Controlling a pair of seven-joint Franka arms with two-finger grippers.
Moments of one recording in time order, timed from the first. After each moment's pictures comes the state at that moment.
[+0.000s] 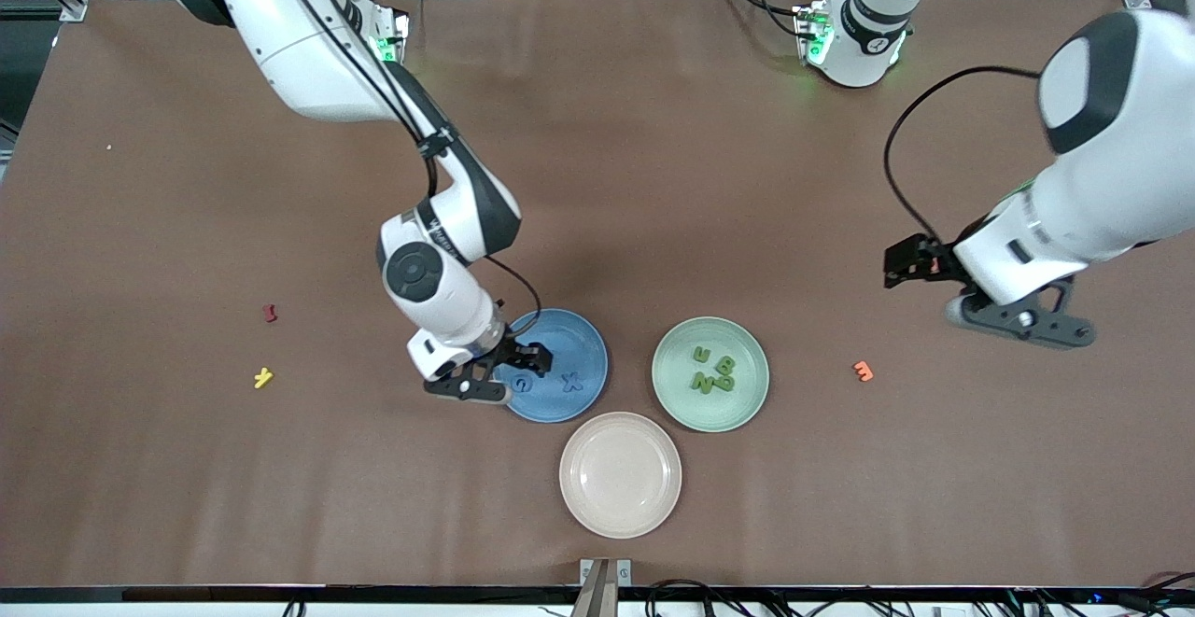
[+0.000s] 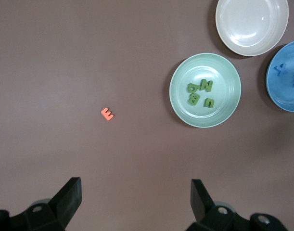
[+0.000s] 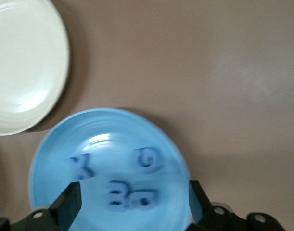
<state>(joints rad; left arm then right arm) -0.20 0.28 0.02 -1.40 -0.10 1.69 0.04 0.44 0.77 0.05 -1.44 0.09 2.41 0.56</state>
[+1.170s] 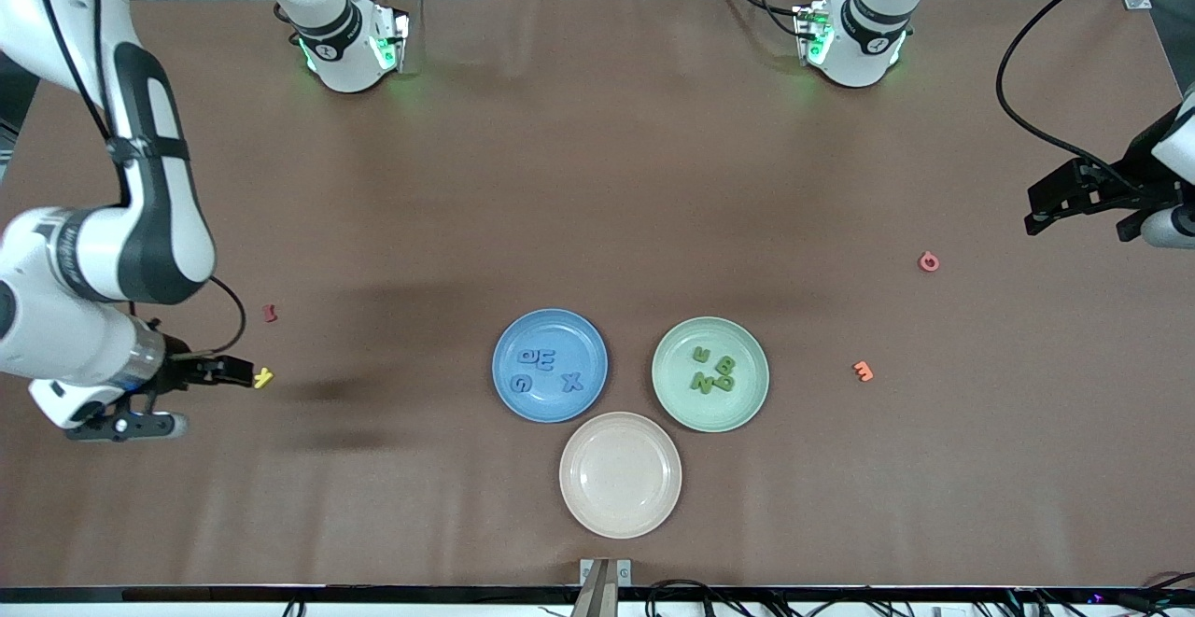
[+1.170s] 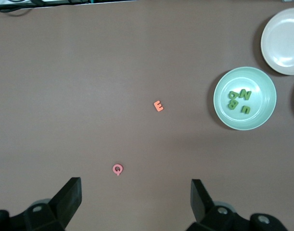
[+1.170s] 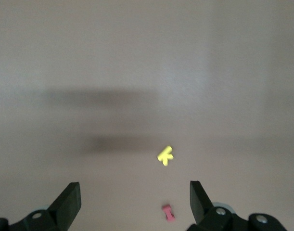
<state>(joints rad) -0.08 0.11 0.00 -1.40 0.00 1.60 0.01 0.01 0.55 -0.06 -1.44 0.00 1.99 -0.08</state>
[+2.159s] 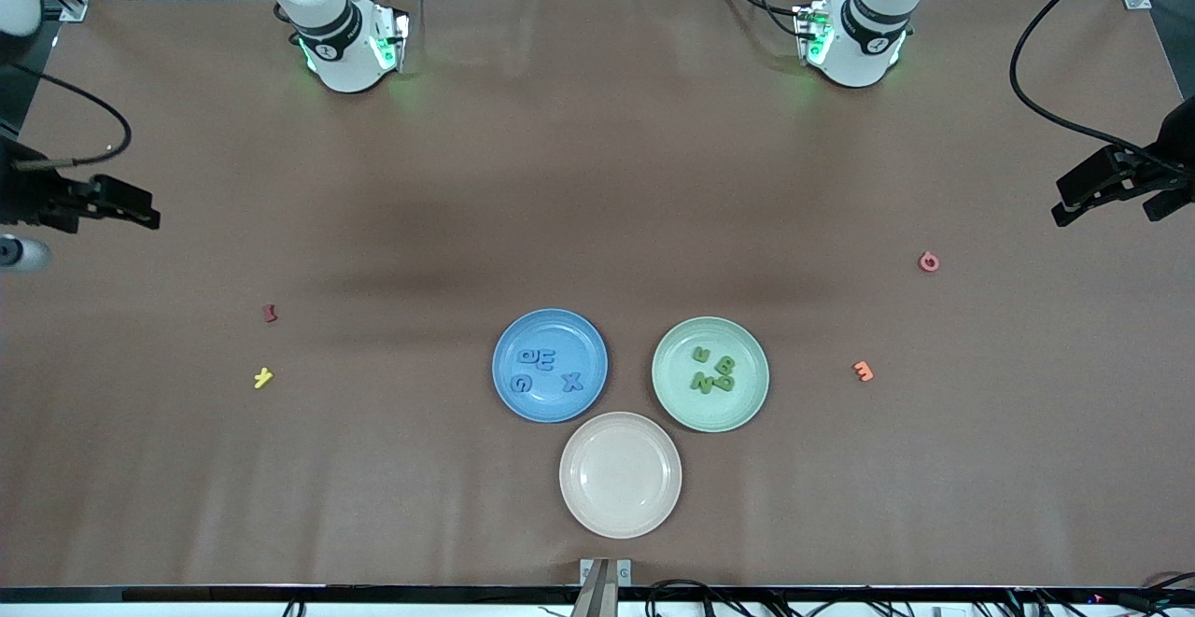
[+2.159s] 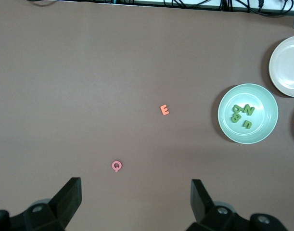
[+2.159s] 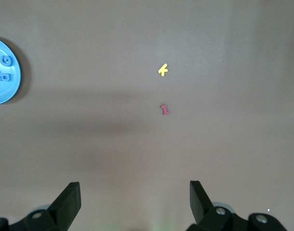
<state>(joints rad) -0.03 0.08 -0.01 -1.41 0.01 1.59 -0.10 0.02 0.13 -0.06 -1.43 0.00 1.46 -0.08</state>
